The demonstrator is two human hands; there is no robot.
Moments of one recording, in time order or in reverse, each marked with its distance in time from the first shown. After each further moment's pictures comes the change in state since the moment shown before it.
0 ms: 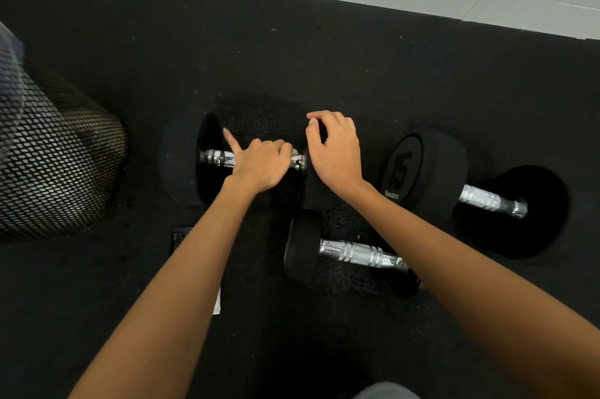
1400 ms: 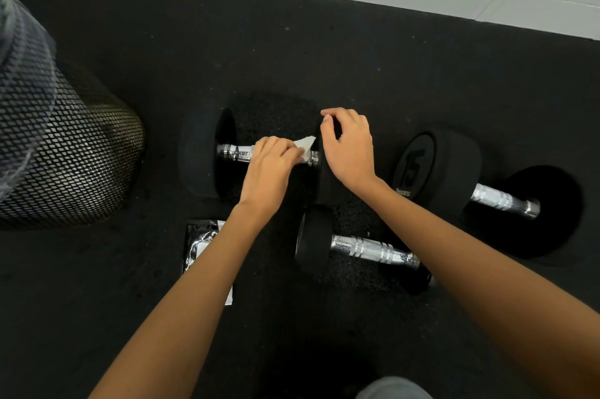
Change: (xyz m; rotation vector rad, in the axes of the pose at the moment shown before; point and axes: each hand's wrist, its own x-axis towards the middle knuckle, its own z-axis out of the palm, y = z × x) left_hand -0.032 -0.021 0.027 -0.018 0.579 0.433; right_hand -0.001 -0.002 -0.001 -0.005 0.013 0.007
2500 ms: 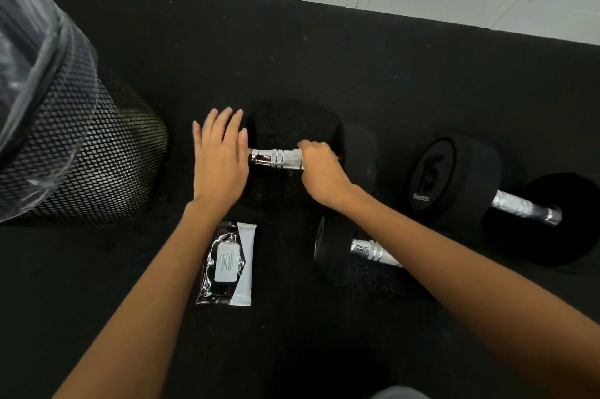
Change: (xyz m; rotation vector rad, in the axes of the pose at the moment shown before) left_hand -0.015 -0.059 -0.067 0.093 0.045 -0.385; right_hand -0.023 -0.052 0.033 -0.453 -0.525 -0.167
